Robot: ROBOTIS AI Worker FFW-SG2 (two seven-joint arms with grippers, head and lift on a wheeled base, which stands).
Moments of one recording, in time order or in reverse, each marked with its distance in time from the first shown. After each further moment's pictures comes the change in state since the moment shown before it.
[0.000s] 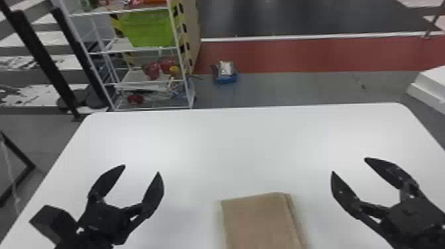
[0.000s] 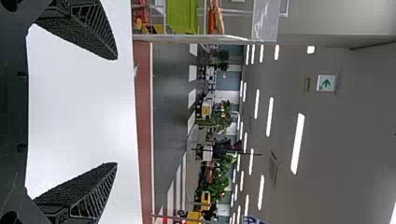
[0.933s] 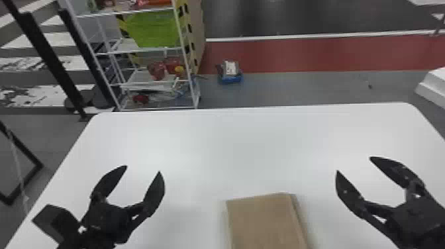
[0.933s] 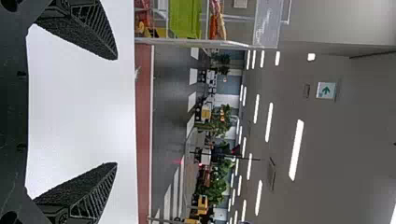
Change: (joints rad) left arm -0.003 0.000 0.019 0.007 0.031 0.008 -0.004; right arm -0.015 0.000 0.006 0.032 0.016 -0.037 -0.007
